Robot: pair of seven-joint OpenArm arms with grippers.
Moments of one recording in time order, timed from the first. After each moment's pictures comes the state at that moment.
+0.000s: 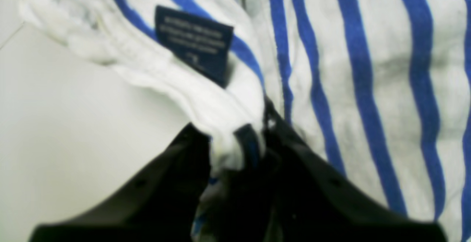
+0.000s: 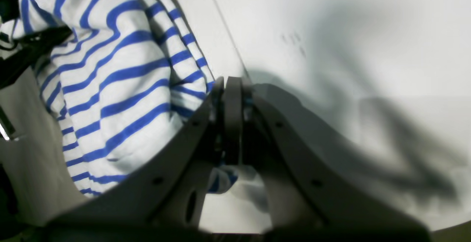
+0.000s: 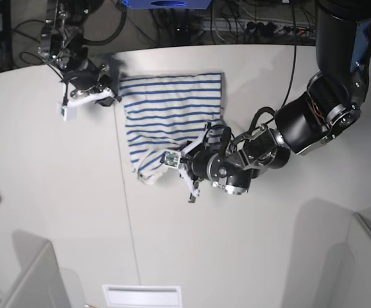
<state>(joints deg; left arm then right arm) -41.3 -17.7 68.9 59.3 0.0 -40.5 8.1 -22.7 2.3 10.6 103.6 37.6 -7.2 -49.4</state>
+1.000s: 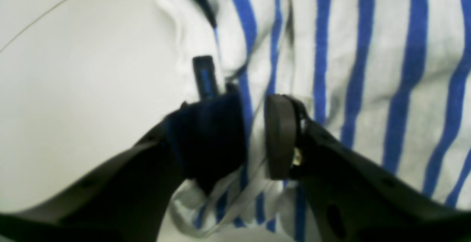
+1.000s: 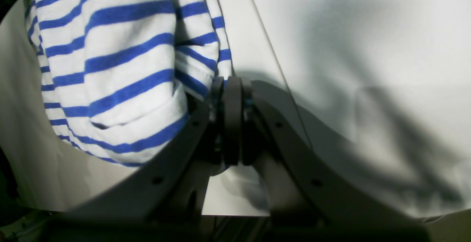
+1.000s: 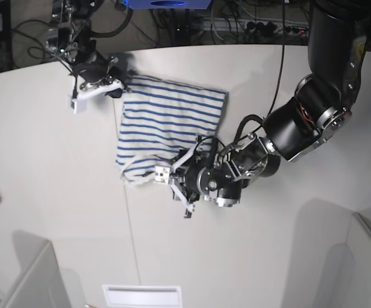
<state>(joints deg) -42.5 -13.8 63.4 58.3 -1.7 -40.3 17.7 -24.9 1.4 8.0 103.7 37.4 -7.2 -48.8</state>
